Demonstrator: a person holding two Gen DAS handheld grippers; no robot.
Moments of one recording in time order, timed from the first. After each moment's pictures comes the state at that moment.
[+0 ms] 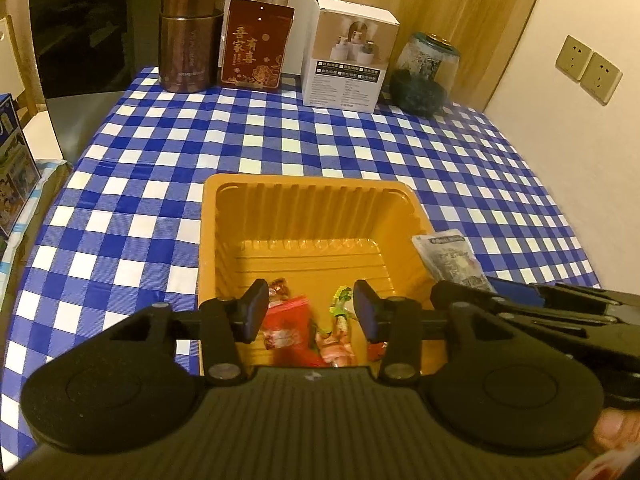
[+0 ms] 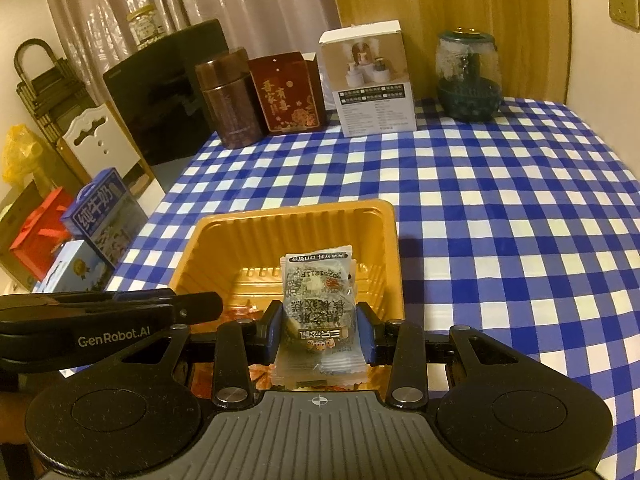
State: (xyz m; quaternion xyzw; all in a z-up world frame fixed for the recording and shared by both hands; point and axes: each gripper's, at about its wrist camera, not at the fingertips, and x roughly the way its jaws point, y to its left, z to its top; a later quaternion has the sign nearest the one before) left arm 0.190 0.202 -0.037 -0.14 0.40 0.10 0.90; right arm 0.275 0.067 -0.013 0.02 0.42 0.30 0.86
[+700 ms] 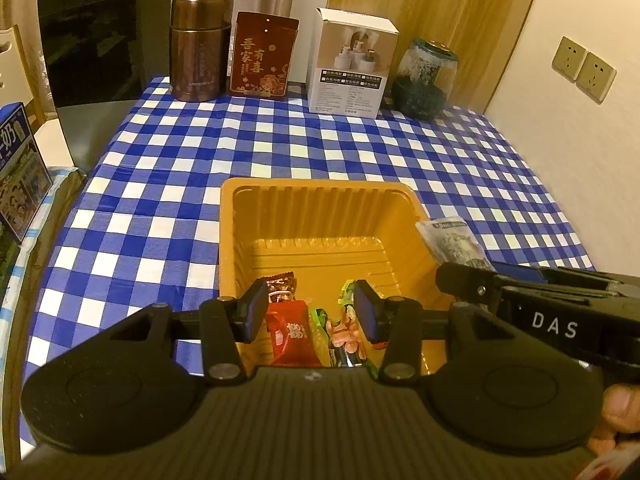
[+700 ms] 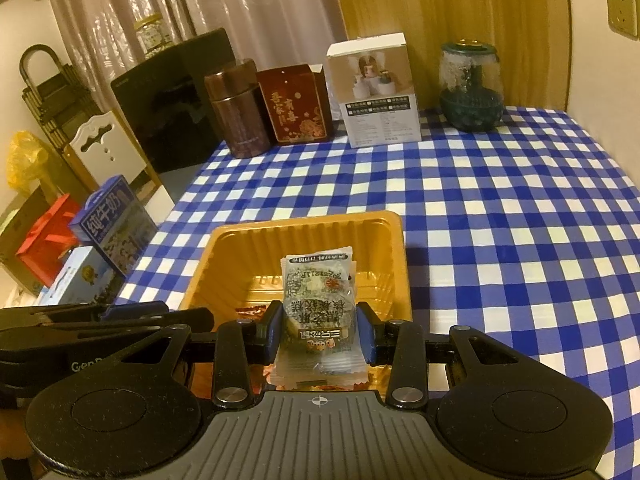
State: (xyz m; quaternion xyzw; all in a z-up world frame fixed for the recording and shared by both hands) left arm 0.167 0.206 -0.021 -0.12 0.39 0.10 0.91; right arm 0.266 0.068 0.004 0.03 0.42 0.30 0.86
